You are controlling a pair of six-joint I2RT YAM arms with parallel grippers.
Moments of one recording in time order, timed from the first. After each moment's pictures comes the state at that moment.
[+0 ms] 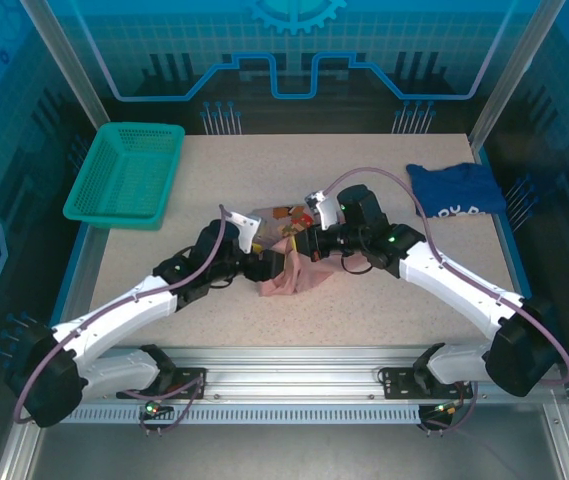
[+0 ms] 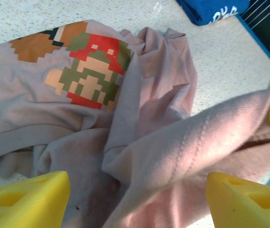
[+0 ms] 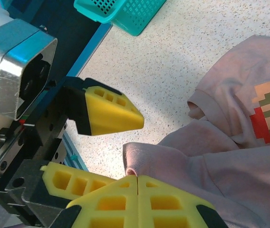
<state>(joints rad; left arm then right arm) -0.65 1.14 0.74 -0.20 0.13 -0.38 0.64 1.32 1.03 -0.33 -0.47 0.40</state>
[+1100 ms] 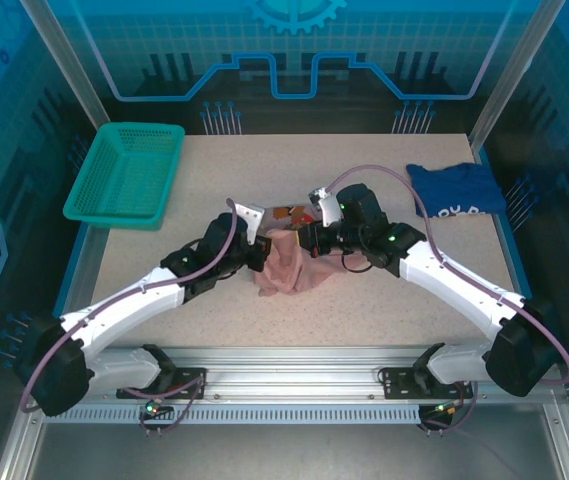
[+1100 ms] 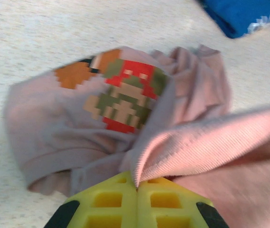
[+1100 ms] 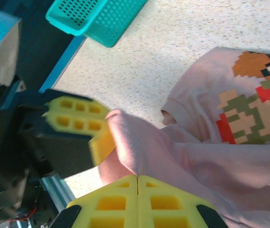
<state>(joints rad) -0.66 1.18 0.80 -0.21 0.00 -0.33 0.65 1.32 1.05 -0.37 -0.33 0.40</state>
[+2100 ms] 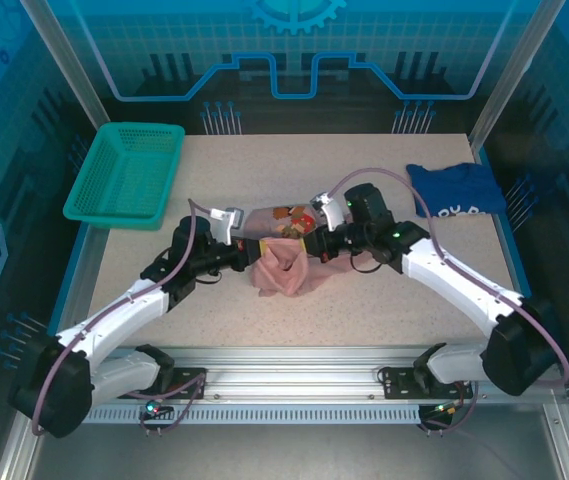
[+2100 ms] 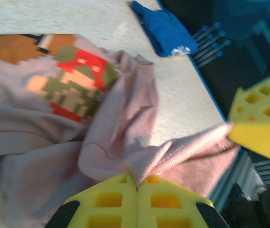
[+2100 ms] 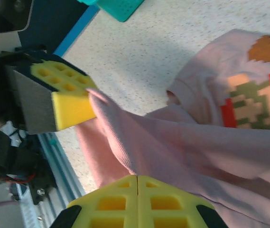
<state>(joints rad) -0.41 1.10 0.60 0.05 0.45 -0.56 0.59 1.35 1.02 -0.37 -0.52 0.27</state>
